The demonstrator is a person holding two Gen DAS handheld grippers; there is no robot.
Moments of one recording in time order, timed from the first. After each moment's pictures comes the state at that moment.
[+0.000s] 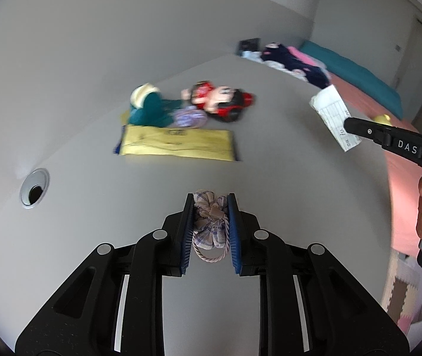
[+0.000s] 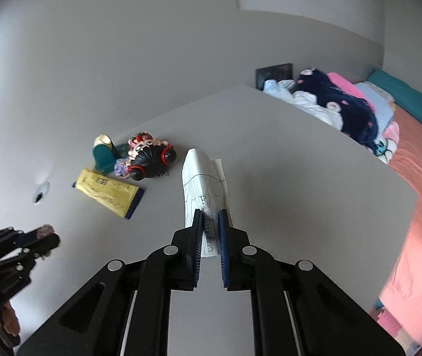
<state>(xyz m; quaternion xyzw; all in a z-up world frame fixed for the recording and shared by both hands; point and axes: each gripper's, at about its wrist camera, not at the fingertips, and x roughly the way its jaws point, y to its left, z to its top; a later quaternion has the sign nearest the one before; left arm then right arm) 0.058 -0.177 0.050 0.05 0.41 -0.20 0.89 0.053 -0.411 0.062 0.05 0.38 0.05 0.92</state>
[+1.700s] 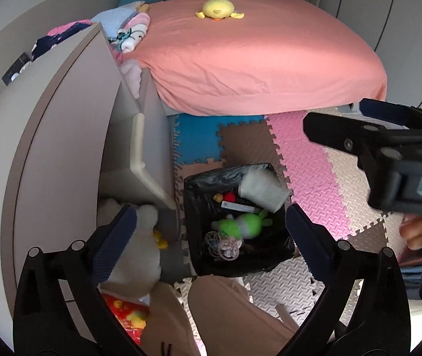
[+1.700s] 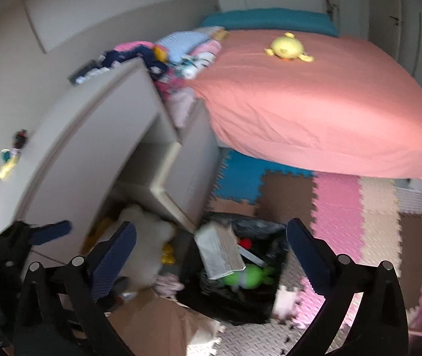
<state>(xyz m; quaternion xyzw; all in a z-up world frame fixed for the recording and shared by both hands) -0.207 -0.486 -0.049 0.29 0.42 -0.44 0.74 -0.307 -0.627 -0.047 0.22 0.39 -0.24 0.86</state>
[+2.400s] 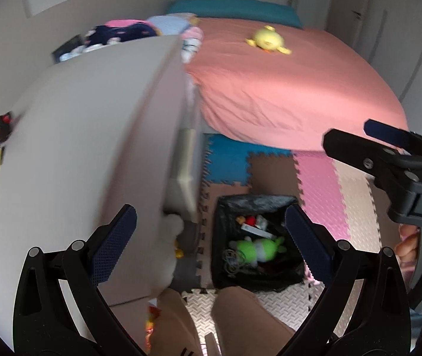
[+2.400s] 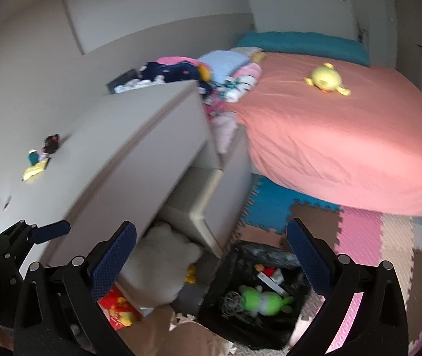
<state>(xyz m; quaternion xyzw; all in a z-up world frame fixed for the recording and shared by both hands) -0.131 -0.419 0.007 0.20 0.41 -0.38 0.80 -0.236 -0.581 0.005 0.18 0.35 -0.15 0.91</state>
